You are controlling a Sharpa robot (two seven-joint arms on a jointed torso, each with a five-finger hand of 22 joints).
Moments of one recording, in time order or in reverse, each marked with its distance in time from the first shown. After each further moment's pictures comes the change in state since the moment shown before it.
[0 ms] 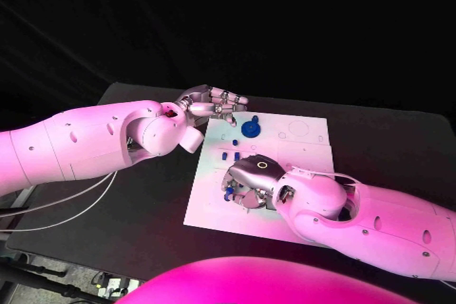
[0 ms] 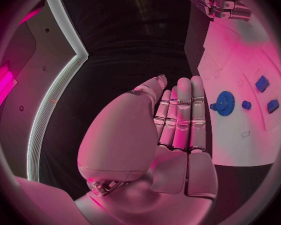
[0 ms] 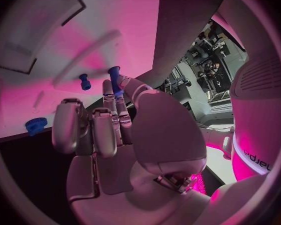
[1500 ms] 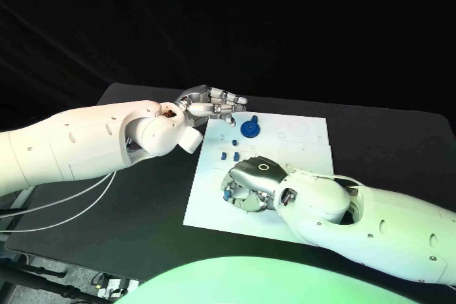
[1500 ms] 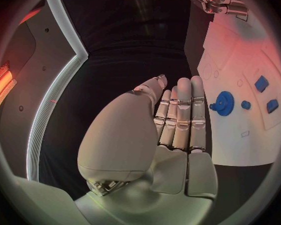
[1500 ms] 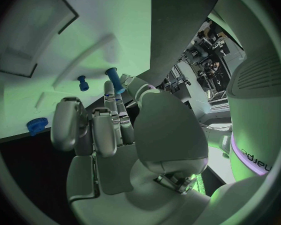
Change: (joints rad) left arm 0.000 -0.001 0.000 -0.001 0.000 0.003 -0.003; left_hand 0.000 0.000 0.000 0.000 0.000 0.000 0.000 0.000 0.000 0.000 0.000 0.000 0.000 0.000 0.000 0.000 0.000 0.000 0.000 0.000 0.000 0.000; right arm -0.002 -0.024 -0.001 0.036 0.002 -0.003 -0.014; right_hand -0.065 -0.060 -0.030 0.028 0.009 -0.050 -0.007 -0.020 -0.014 -0.026 0.010 -0.017 -0.002 -0.004 0.003 0.000 -0.013 0.000 -0.003 0.011 -0.026 0.000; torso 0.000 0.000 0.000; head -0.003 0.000
